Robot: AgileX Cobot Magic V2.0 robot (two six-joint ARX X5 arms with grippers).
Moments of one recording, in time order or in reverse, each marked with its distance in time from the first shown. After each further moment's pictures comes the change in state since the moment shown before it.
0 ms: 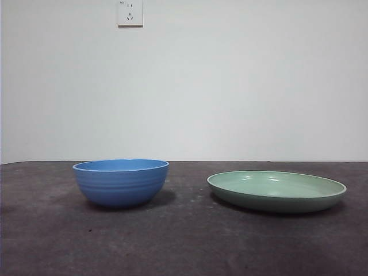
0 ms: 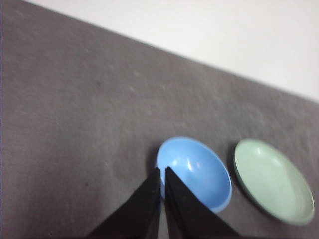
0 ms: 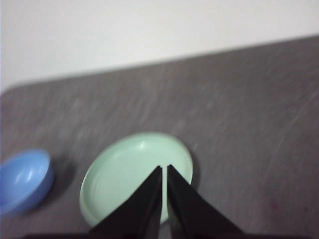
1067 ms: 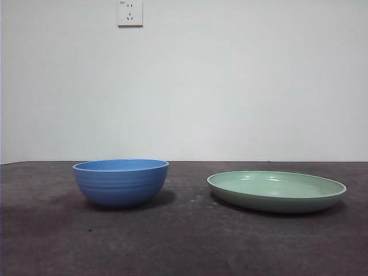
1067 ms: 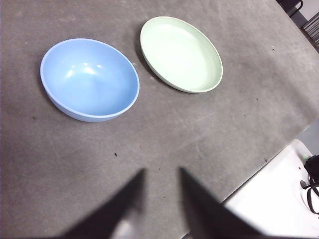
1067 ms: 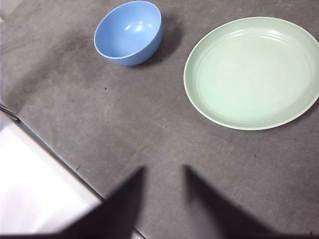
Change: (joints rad) left arm -0.169 0.259 0.254 -0.393 0.269 0.312; right arm 0.135 0.341 0.298 -0.486 -0.307 -0.324
